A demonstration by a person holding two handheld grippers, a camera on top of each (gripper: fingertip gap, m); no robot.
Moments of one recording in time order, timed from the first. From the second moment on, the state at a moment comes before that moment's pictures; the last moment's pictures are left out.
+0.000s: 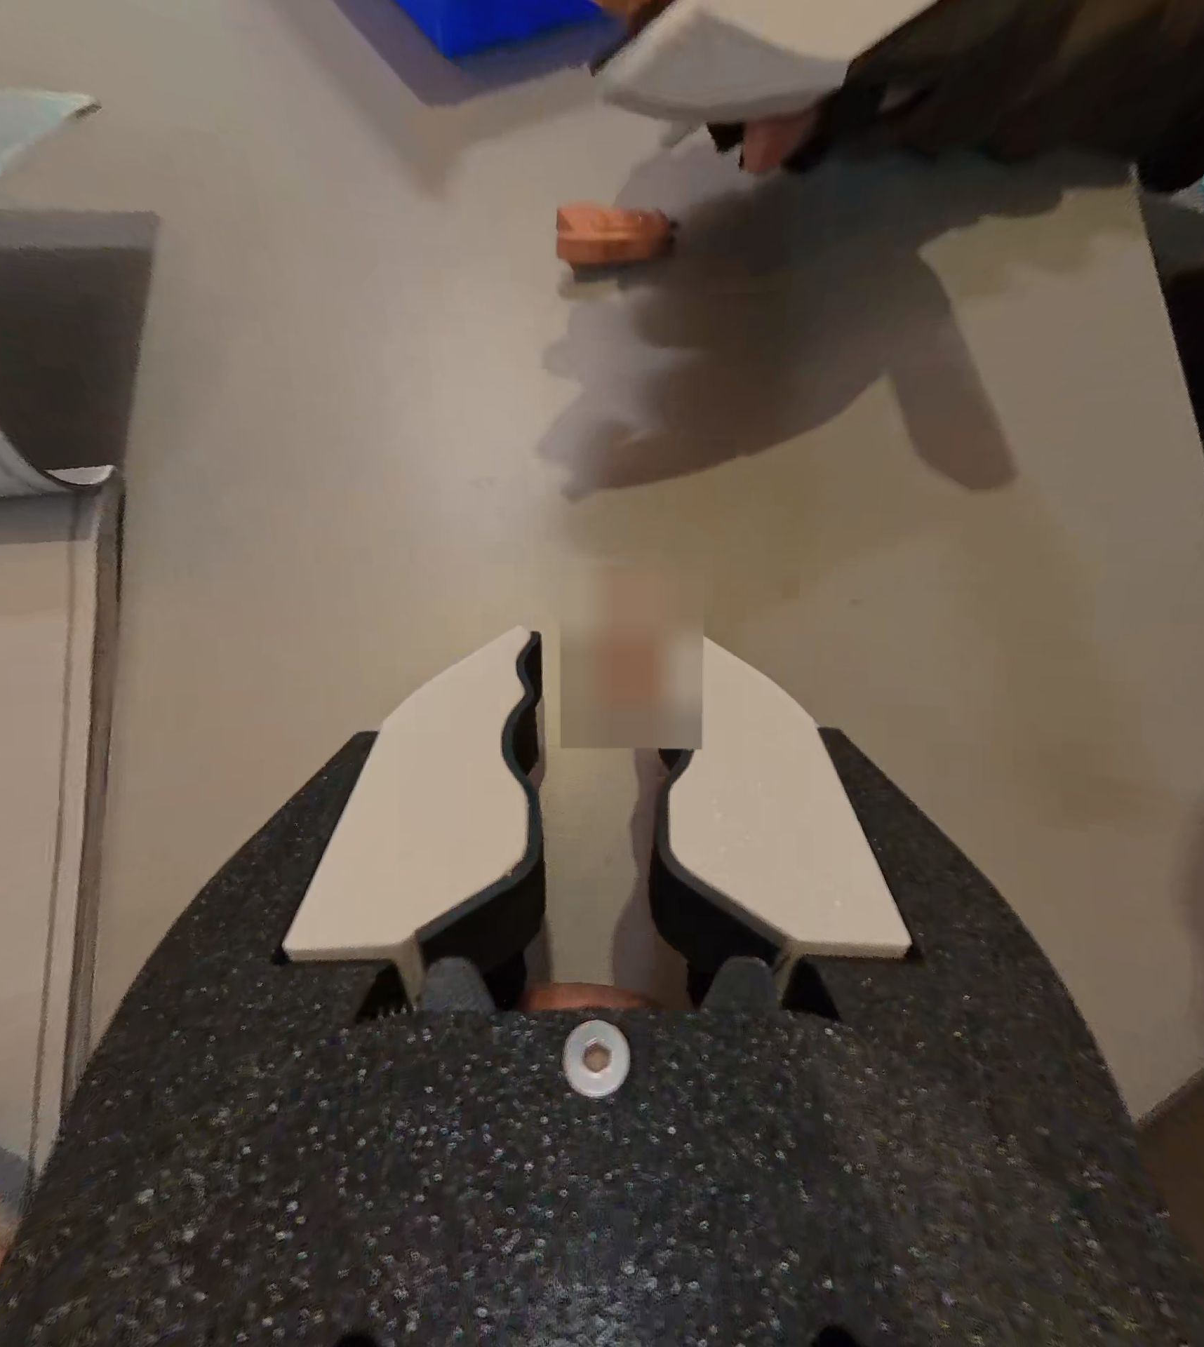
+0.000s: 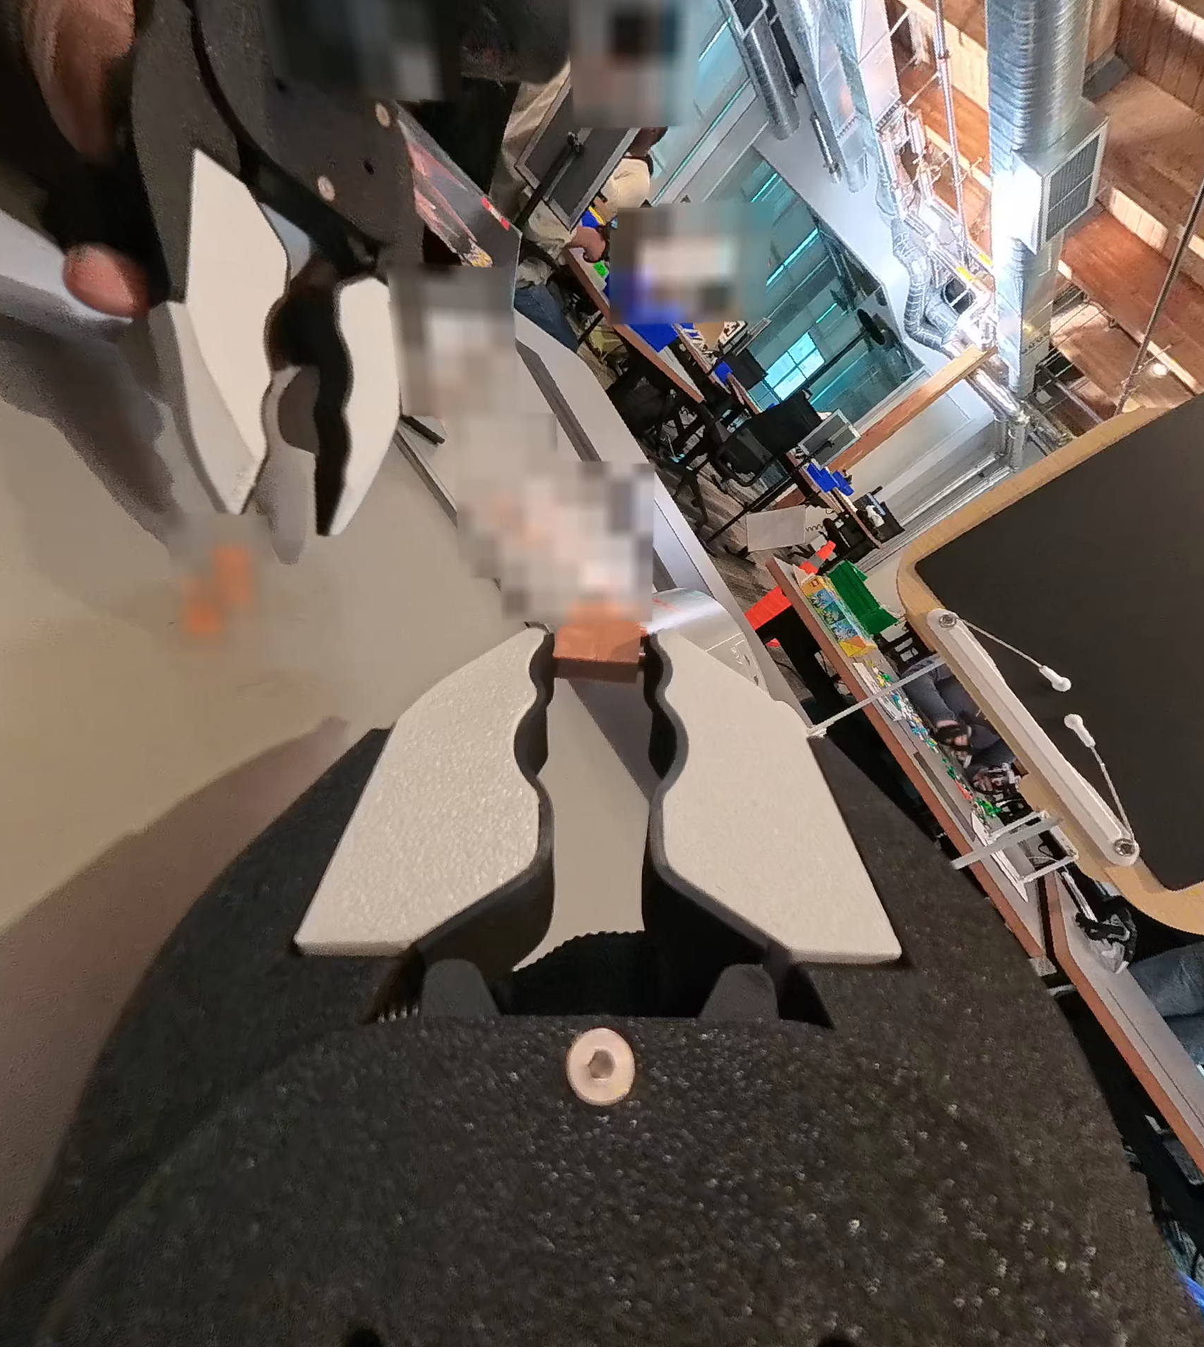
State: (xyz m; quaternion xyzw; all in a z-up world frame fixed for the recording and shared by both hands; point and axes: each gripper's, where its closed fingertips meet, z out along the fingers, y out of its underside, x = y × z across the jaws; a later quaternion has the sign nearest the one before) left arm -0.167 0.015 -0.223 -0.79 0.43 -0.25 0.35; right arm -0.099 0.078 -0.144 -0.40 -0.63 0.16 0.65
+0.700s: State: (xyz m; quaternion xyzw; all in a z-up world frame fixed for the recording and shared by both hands) left arm -0.083 0.061 -0.149 -0.67 0.17 -0.56 0.45; right arm -0.102 0.072 -0.143 -0.37 -0.63 0.15 0.66
